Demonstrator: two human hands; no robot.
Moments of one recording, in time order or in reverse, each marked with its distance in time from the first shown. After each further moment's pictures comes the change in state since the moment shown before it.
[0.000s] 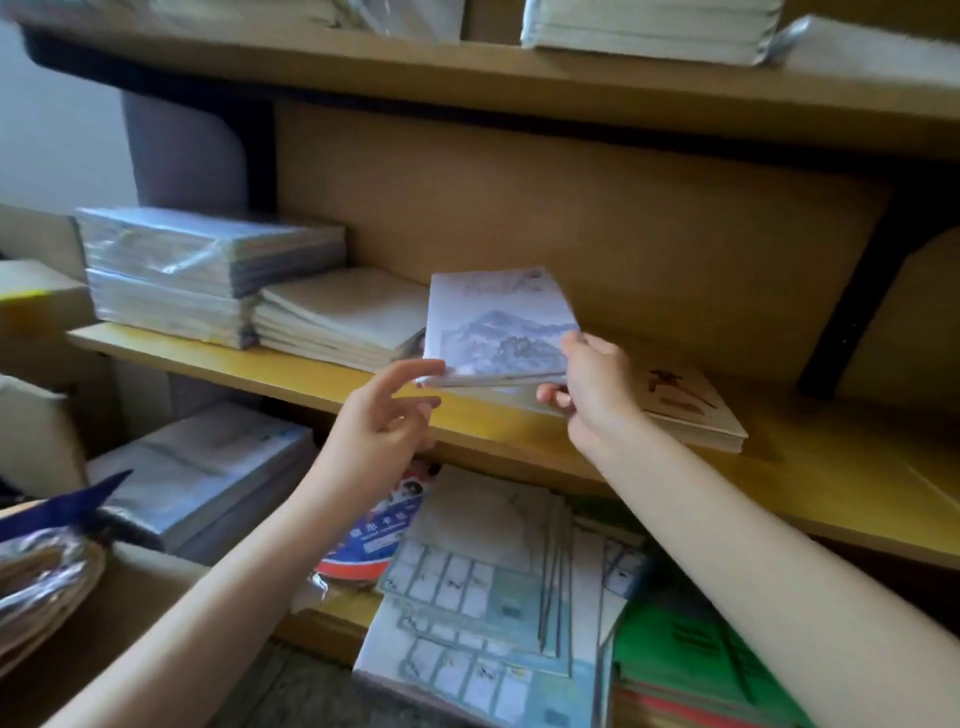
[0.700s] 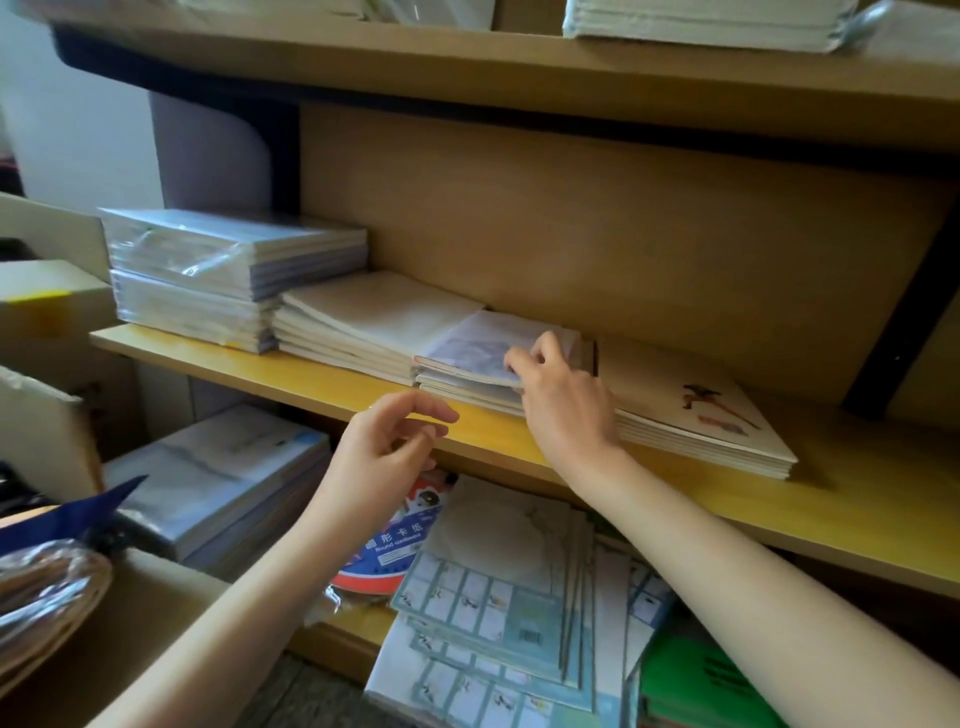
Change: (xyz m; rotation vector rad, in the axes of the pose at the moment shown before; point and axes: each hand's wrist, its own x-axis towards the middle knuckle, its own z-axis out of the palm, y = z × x) left_hand 0.010 -0.027 -0.008 0.012 0.016 0.049; right_hand 0.030 0.040 0.020 -1.488 -0.017 -0.941
